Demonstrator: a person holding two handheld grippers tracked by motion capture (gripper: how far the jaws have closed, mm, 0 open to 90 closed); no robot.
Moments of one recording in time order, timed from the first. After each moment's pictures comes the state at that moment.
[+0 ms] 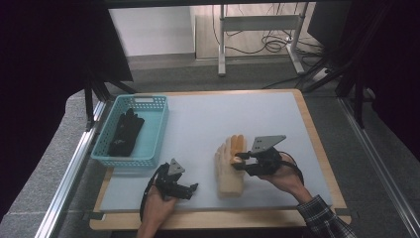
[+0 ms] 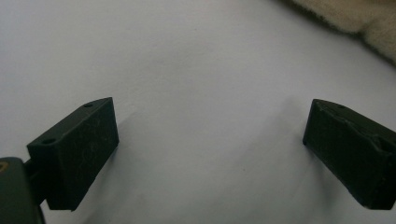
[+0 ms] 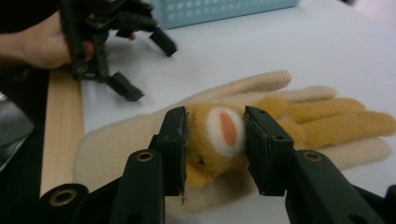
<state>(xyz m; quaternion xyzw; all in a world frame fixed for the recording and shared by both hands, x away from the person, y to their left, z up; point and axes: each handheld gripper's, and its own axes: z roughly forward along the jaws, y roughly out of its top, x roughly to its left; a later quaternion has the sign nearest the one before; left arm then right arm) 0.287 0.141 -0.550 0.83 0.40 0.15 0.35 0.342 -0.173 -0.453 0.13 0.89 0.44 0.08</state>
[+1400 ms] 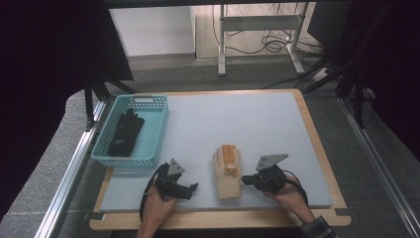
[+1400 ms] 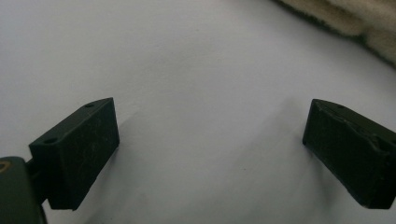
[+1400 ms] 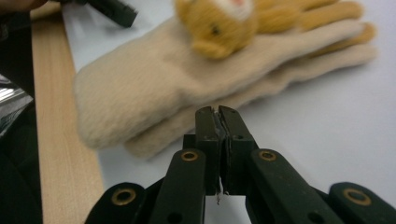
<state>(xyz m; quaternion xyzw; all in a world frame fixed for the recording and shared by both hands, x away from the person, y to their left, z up) 0.286 0.142 -0.550 0.83 0.40 0.16 0.35 0.320 -0.199 -0.515 0.21 0.89 0.40 0.04</state>
